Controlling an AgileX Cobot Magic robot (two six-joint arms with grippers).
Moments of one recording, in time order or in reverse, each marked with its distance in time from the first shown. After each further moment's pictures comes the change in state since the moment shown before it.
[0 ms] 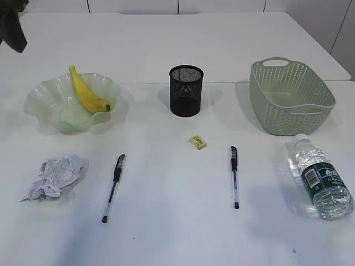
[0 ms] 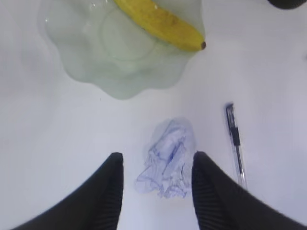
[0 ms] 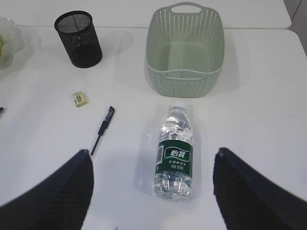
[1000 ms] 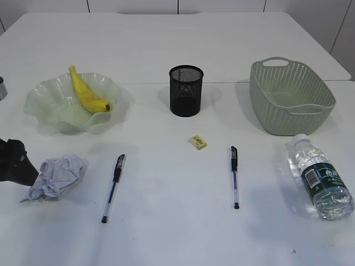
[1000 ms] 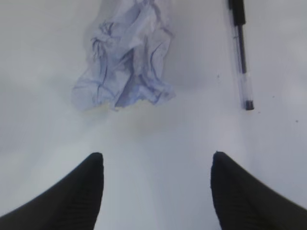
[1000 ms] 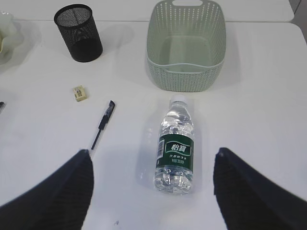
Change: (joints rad) left arm 0.000 -0.300 0.919 -0.197 -0.497 0.167; right arm 0.000 0.000 0.000 0.002 0.019 0.000
